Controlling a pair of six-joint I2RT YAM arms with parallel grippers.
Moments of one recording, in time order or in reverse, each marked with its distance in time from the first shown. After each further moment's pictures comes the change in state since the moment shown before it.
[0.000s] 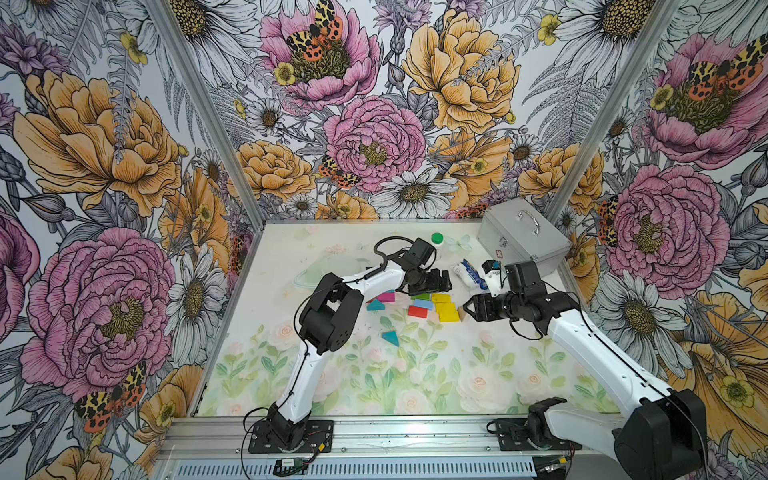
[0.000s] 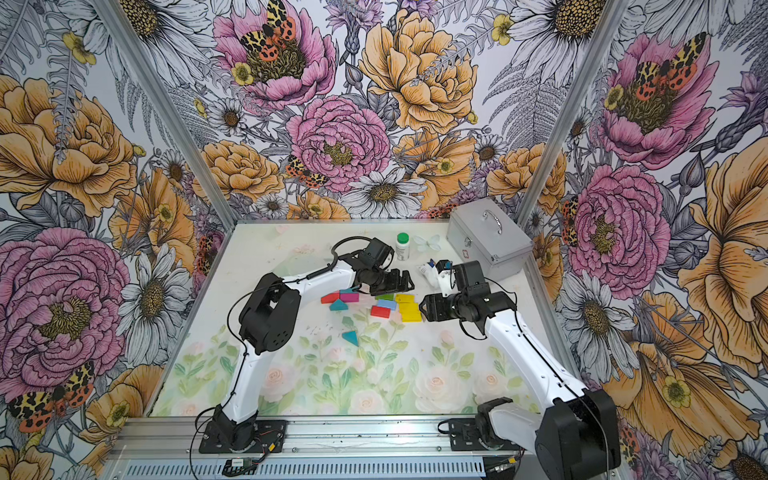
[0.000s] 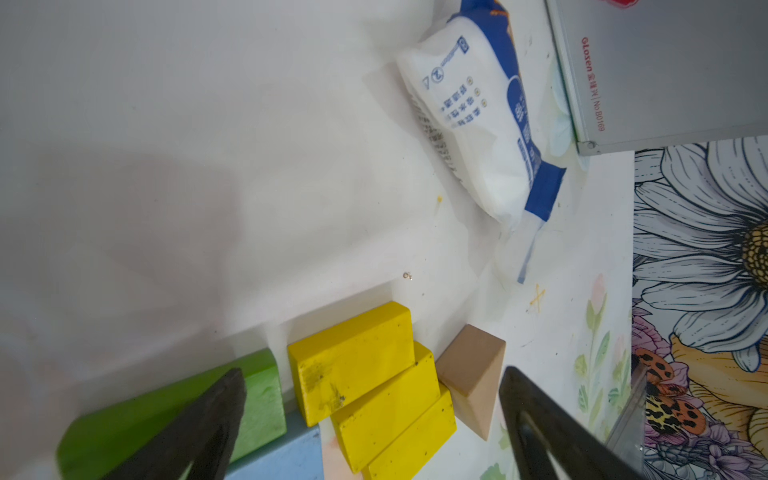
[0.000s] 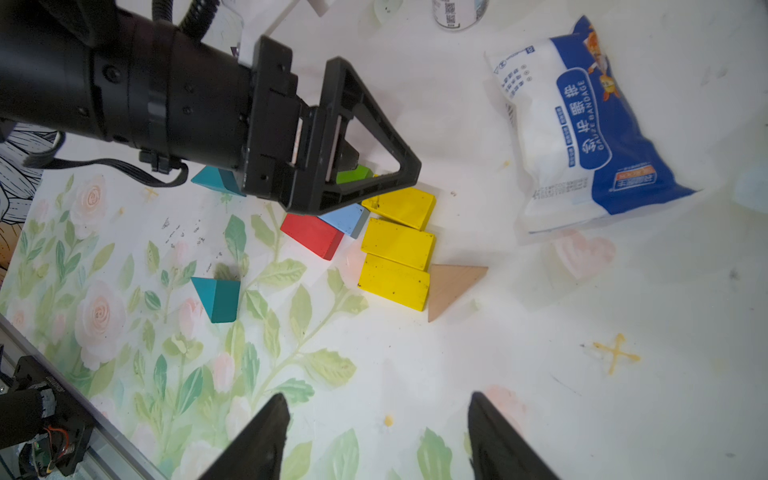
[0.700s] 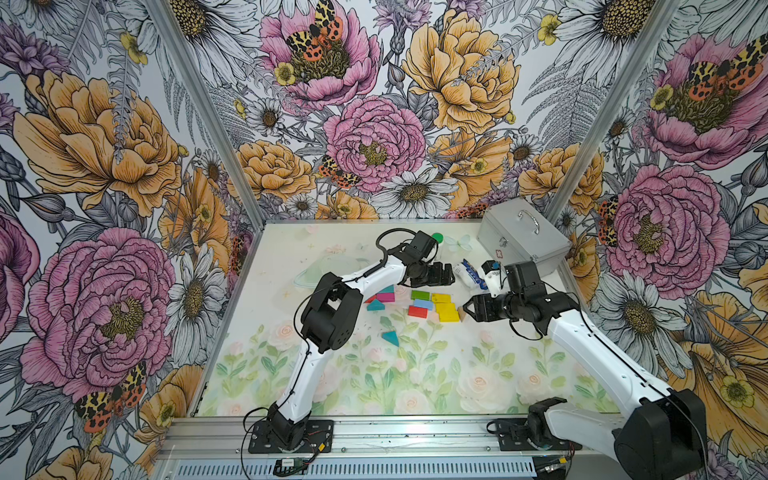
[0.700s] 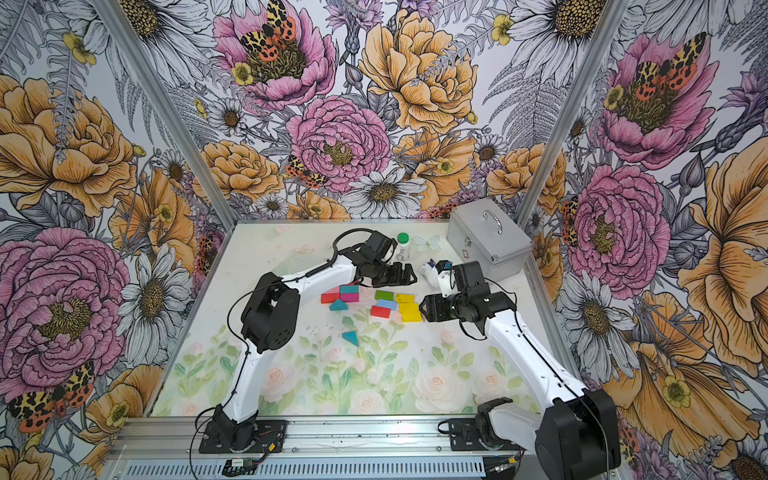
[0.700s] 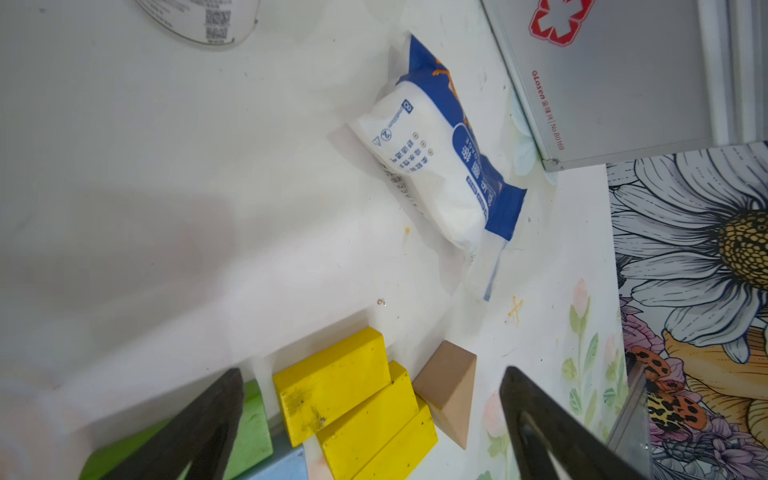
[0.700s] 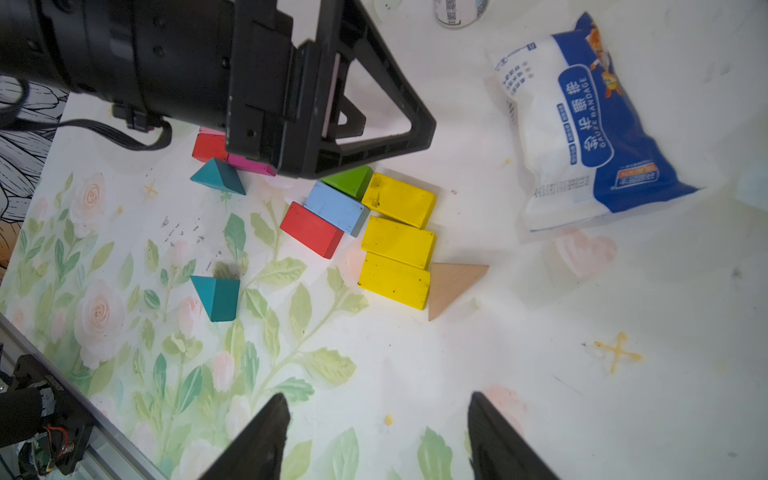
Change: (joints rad) left arm 0.010 0.029 0.096 -0.035 0.000 0.060; right arm 0.000 0.000 -0.004 0.000 0.000 0.000
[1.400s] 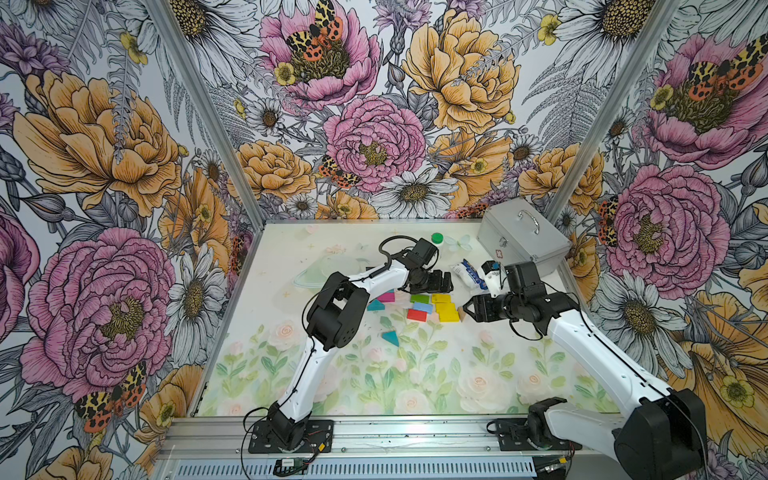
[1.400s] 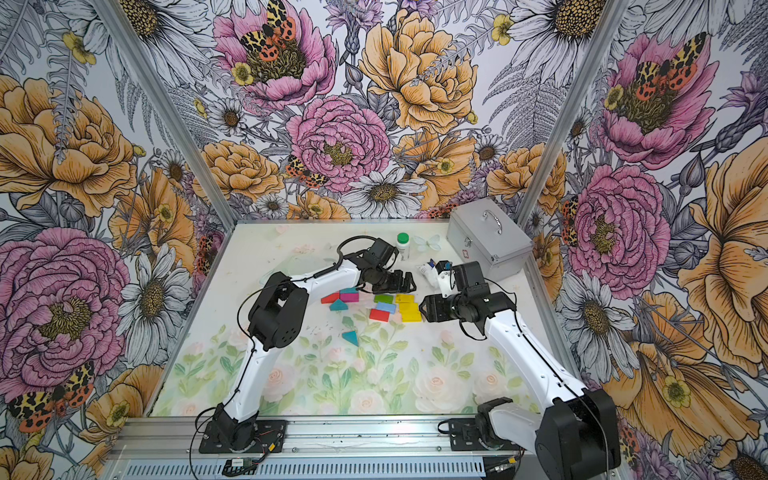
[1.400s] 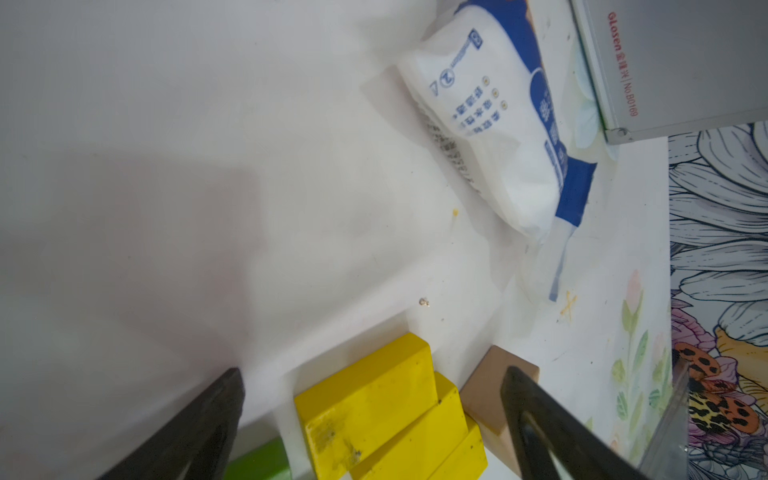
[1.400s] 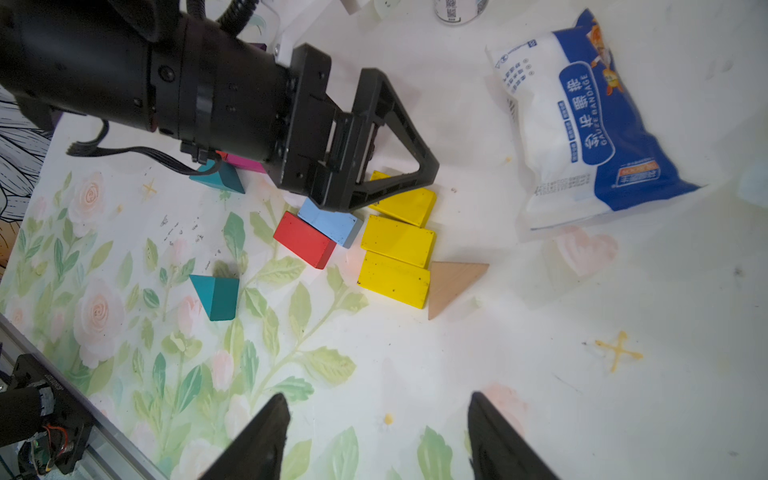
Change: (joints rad) left arm -0.006 0.050 -0.014 0.009 -0.004 0.024; right arm 0.000 0.000 -0.002 0.000 0.000 0.000
